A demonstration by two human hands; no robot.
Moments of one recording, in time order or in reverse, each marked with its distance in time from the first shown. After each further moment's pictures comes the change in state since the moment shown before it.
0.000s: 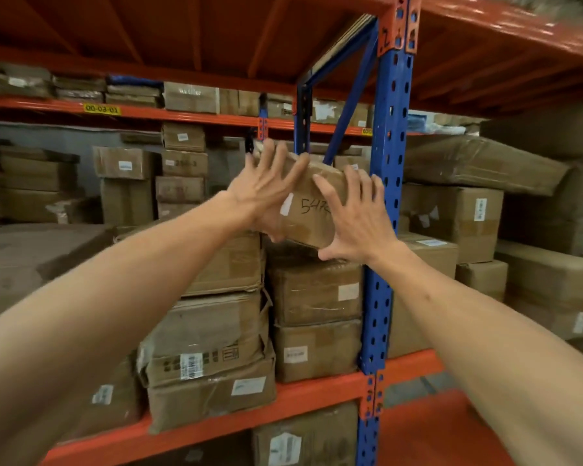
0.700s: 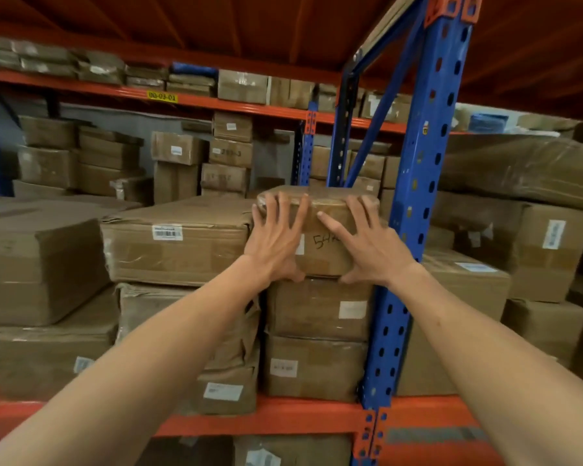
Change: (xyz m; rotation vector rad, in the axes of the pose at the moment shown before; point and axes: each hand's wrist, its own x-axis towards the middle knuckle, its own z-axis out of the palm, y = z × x) left_hand 0.014 0.094 0.105 -0.112 -0.109 -0.316; right_hand 0.021 0.064 0.112 0.036 -0.090 -0.311
